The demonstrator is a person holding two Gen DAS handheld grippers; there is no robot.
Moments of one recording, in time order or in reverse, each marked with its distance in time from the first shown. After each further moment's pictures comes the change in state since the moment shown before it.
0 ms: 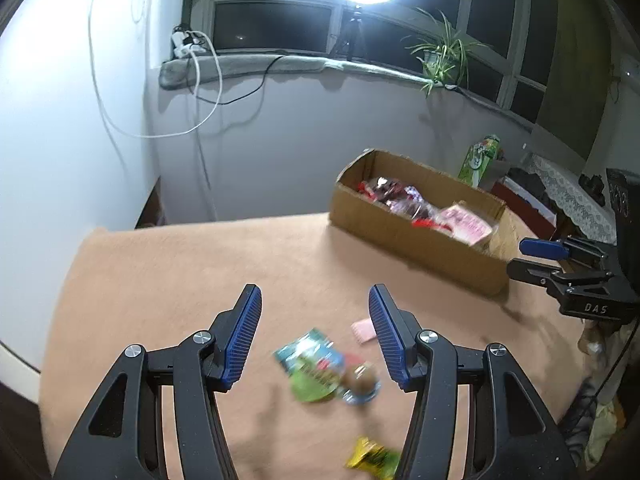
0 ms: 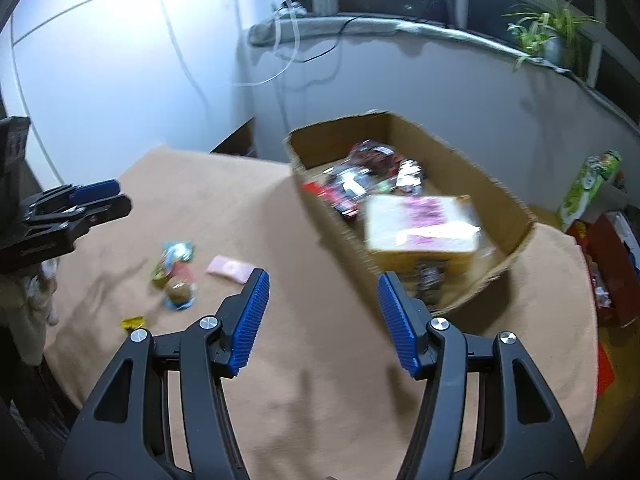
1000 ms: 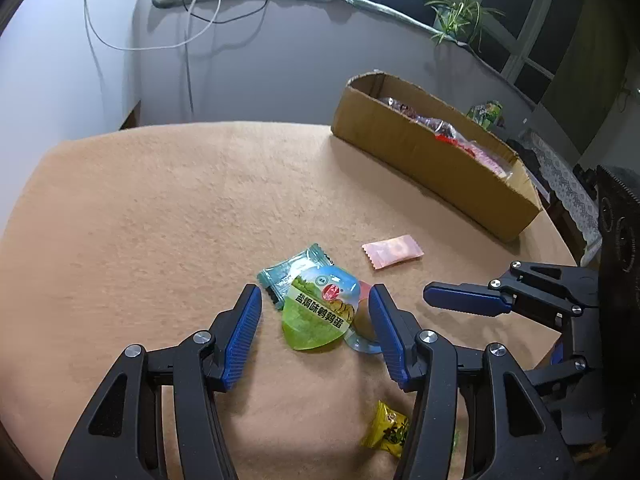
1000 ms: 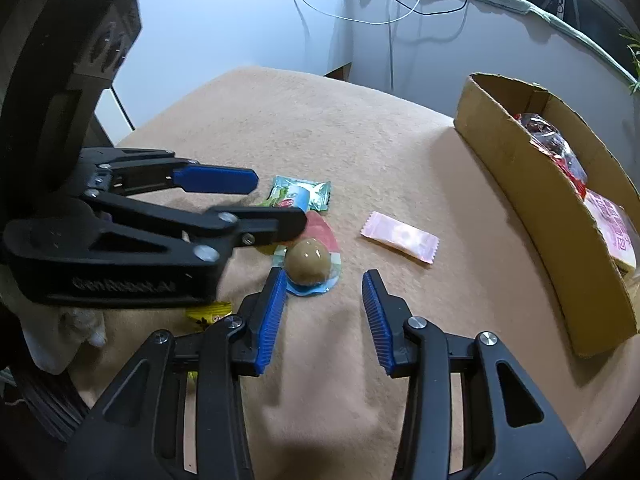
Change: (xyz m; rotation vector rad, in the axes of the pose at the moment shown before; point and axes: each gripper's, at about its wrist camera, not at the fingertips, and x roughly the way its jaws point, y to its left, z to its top) left arm 0.047 0.009 -0.044 -0.086 0.198 -0.099; right arm 0.079 0.113 -0.024 -0.197 0.140 0.176
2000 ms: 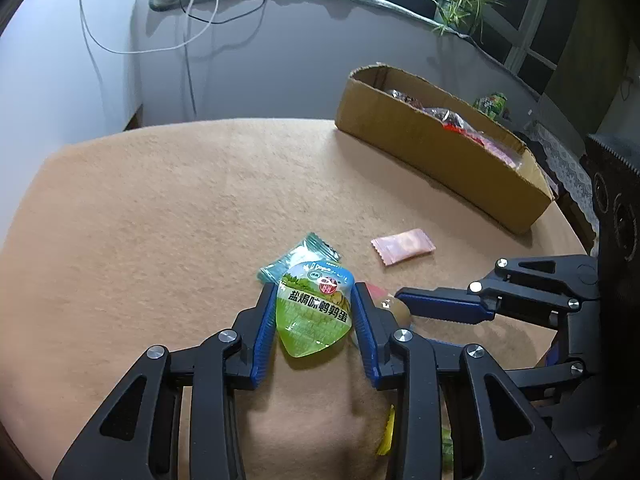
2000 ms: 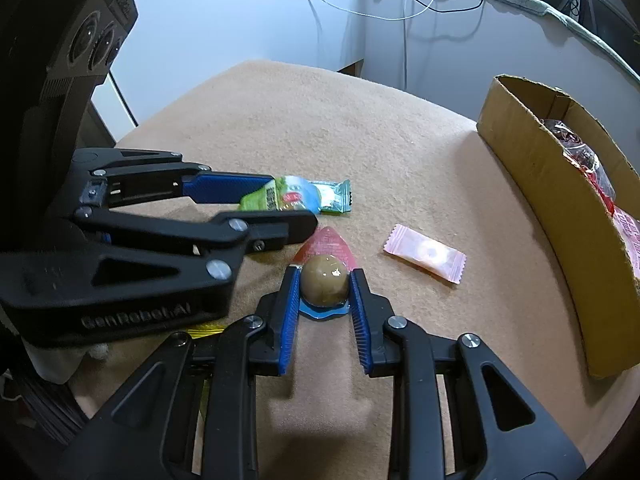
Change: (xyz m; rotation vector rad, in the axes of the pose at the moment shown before) left arm 0.005 0.003 0.000 0.029 -0.009 0.035; right arm 0.015 0.006 0.008 -0.019 0.011 0.031
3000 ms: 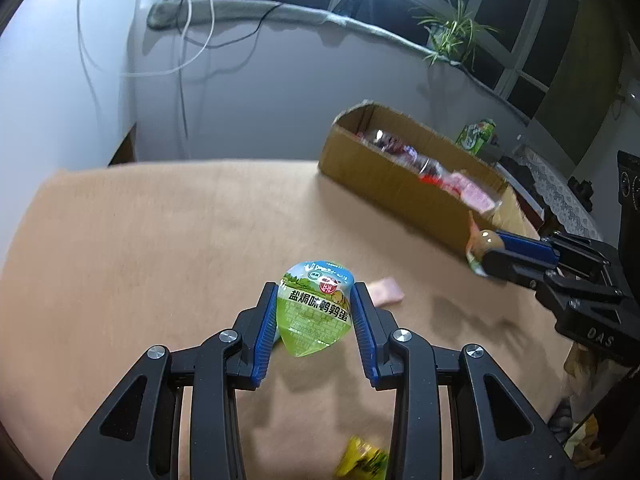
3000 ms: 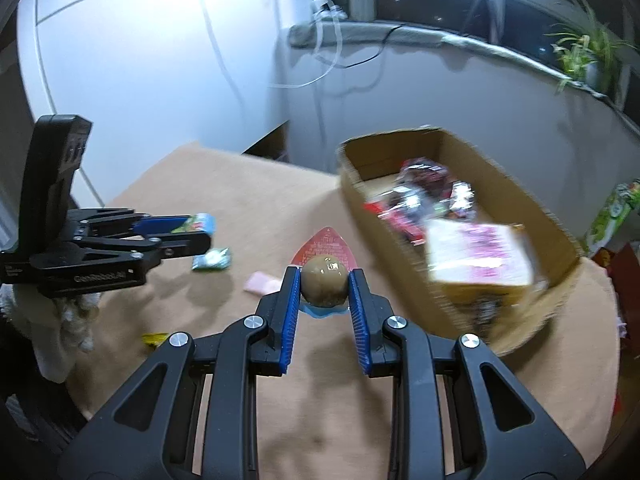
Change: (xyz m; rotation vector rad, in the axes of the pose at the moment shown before) left arm -0.015 -0.013 0.029 -0.020 -0.069 -0.048; right arm -0.106 -0.086 -0.002 0.146 -0.195 -0.150
